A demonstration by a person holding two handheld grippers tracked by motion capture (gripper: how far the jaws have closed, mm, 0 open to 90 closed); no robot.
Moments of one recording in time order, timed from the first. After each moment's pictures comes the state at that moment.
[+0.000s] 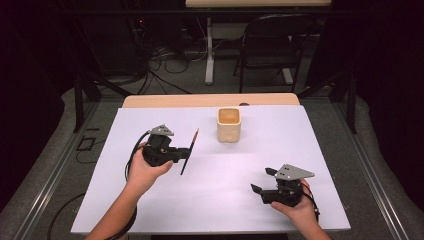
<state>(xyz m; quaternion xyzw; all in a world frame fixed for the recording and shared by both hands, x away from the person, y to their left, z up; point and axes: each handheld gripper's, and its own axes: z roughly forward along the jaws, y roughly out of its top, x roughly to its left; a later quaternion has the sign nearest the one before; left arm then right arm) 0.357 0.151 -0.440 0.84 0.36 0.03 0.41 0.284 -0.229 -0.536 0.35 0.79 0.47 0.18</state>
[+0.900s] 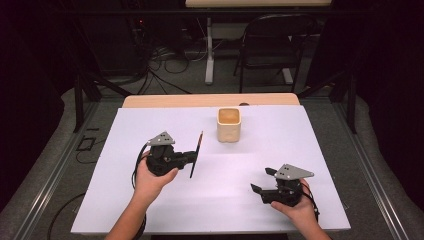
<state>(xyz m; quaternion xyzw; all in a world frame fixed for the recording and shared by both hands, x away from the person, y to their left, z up) 0.335 0.141 -0.452 0.80 0.34 0.04 0.48 0.284 -0.229 -0.537 0.35 0.79 0.47 0.18</state>
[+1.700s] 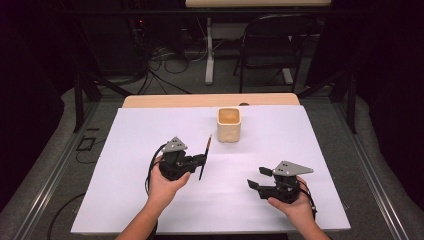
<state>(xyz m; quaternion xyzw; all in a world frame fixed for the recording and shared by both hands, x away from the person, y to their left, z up) 0.330 0.112 -0.471 0.80 0.36 0.07 0.48 0.287 -0.220 -0.526 0.36 0.78 0.49 0.15</state>
